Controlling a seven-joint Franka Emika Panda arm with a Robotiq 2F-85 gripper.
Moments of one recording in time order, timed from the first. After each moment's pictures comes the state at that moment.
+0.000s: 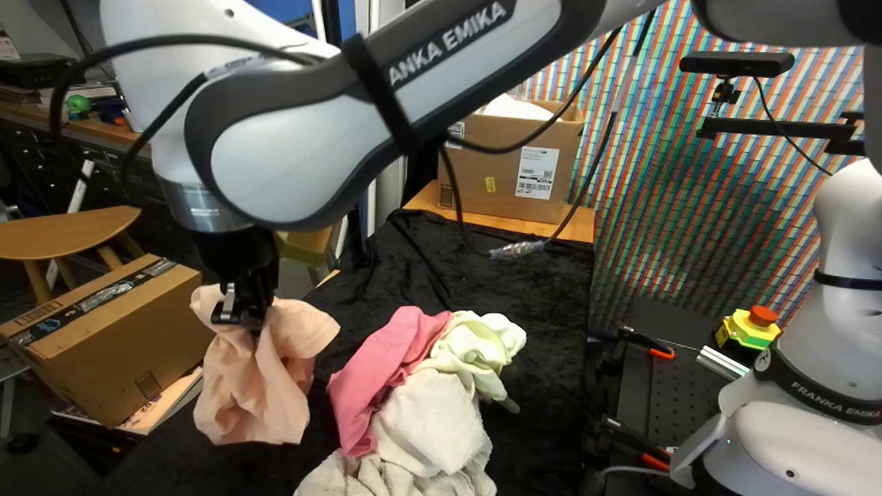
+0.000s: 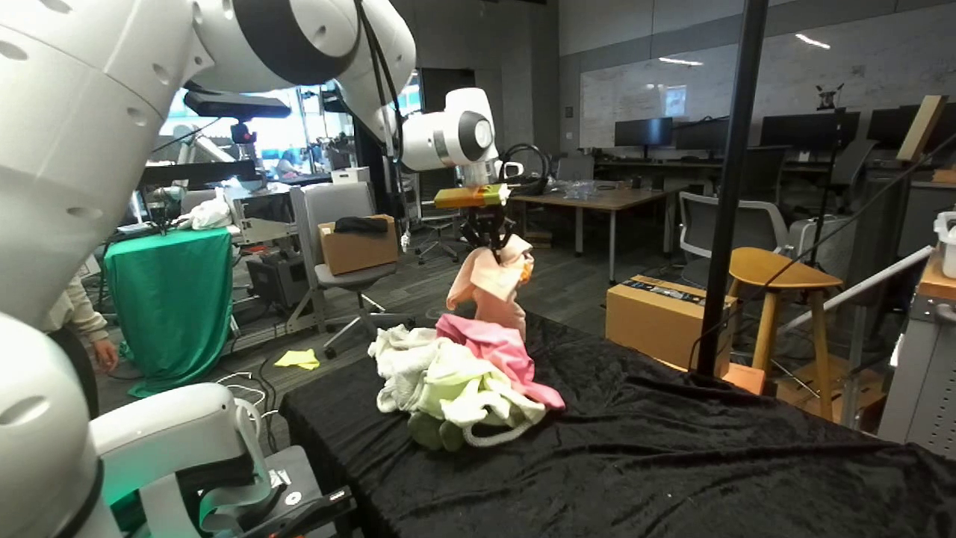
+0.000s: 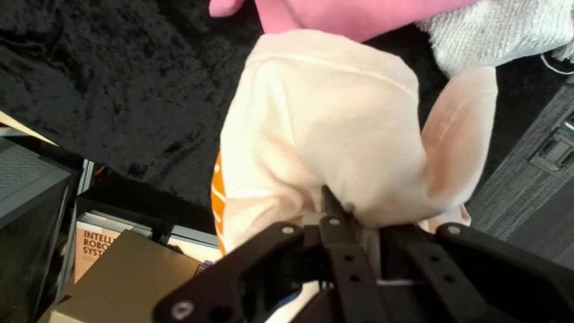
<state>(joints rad) 0.47 0.59 0.09 -1.47 -0.17 2.15 0.03</state>
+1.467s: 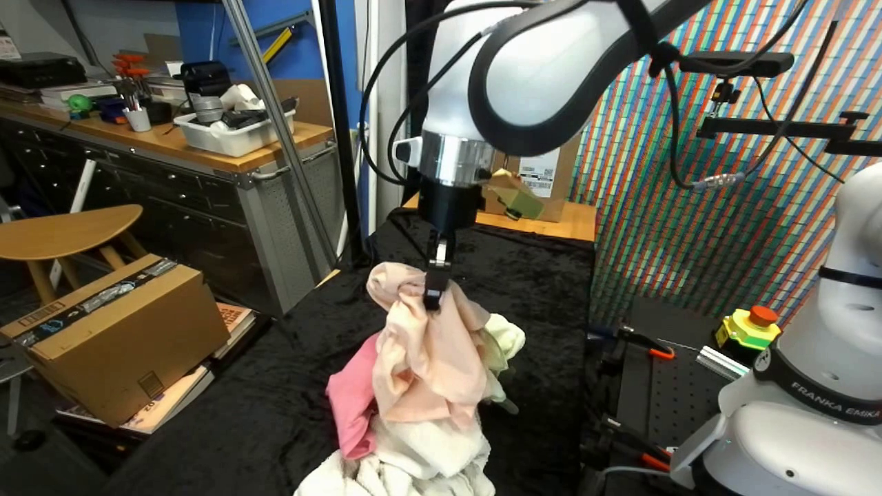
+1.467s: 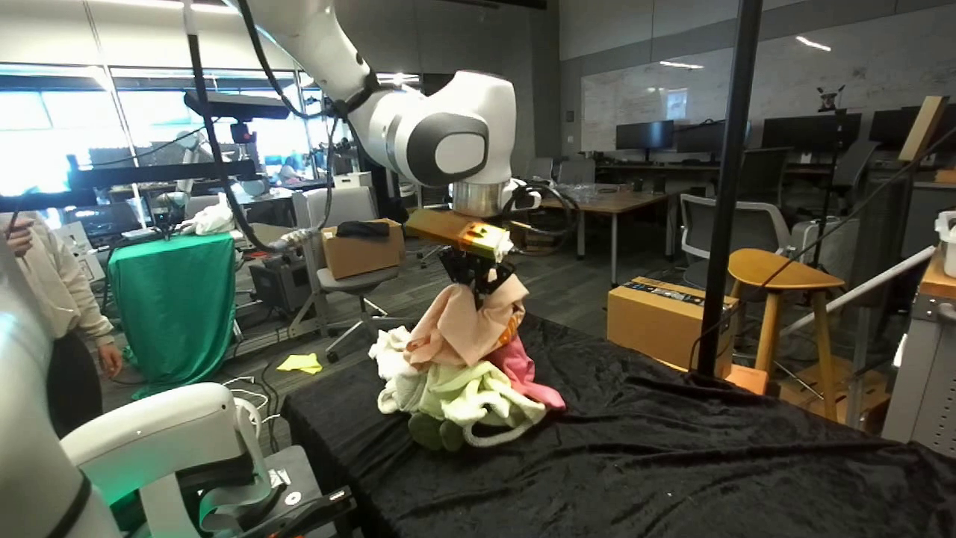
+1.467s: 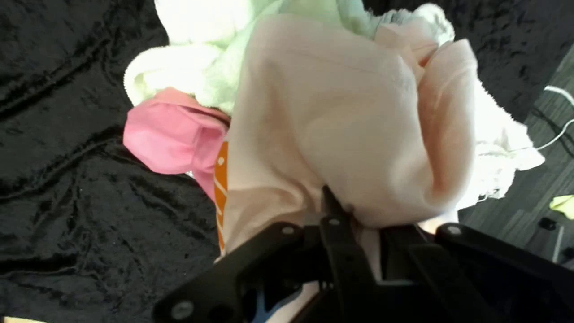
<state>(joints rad) 0.18 0.01 0.15 -2.34 0.30 2.43 -0.39</state>
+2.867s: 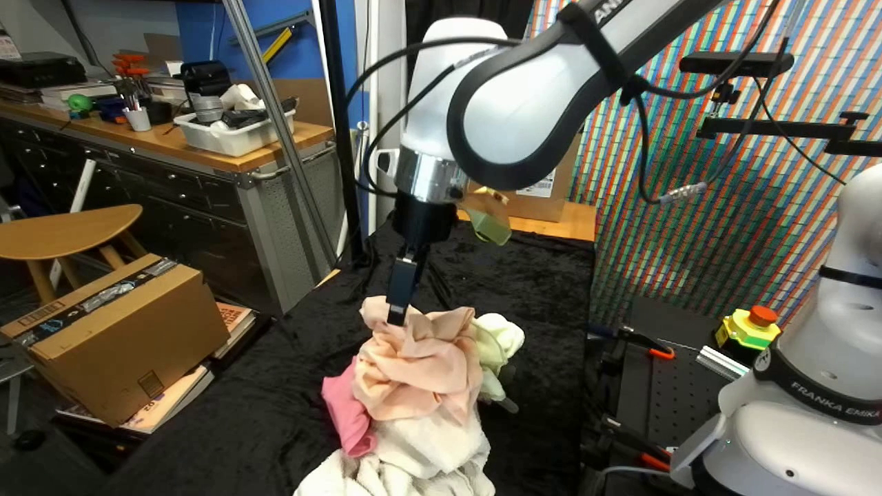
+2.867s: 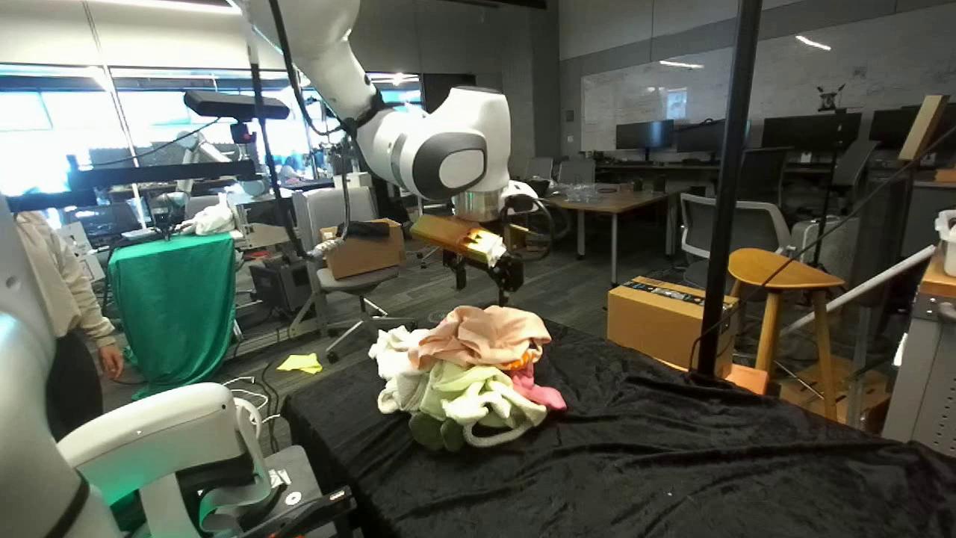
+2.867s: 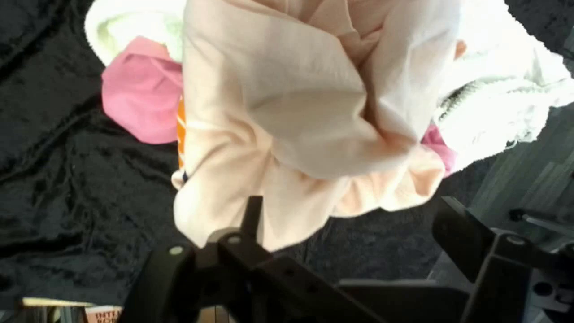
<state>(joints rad) 0.15 0.09 0.22 -2.29 0.28 2.56 -0.25</state>
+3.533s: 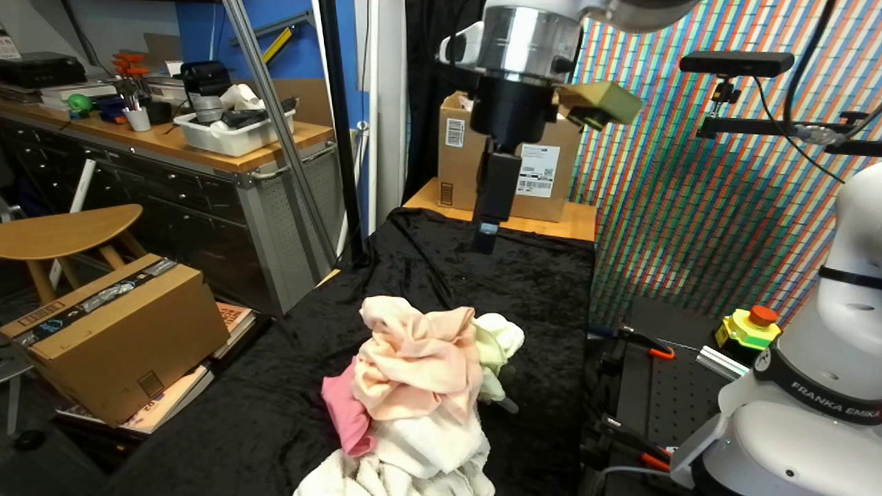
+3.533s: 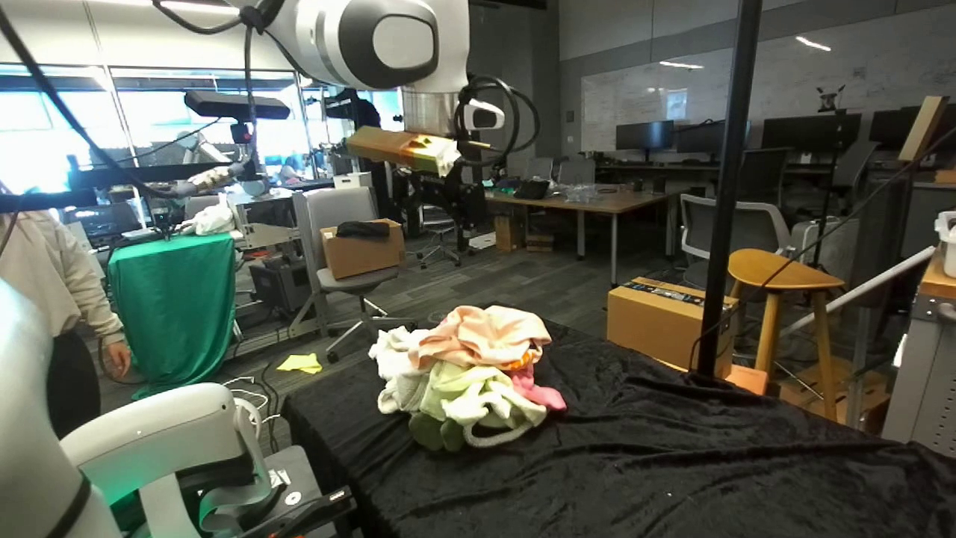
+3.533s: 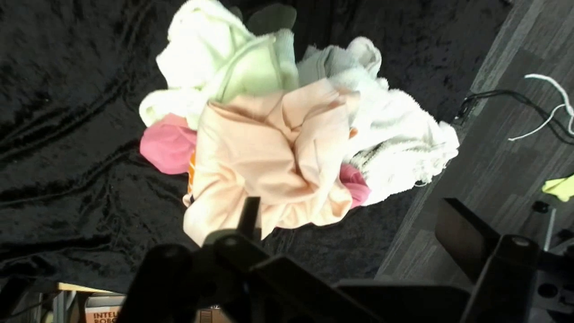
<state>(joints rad) 0.18 -0.34 0.16 -2.39 0.28 2.17 -0.26</state>
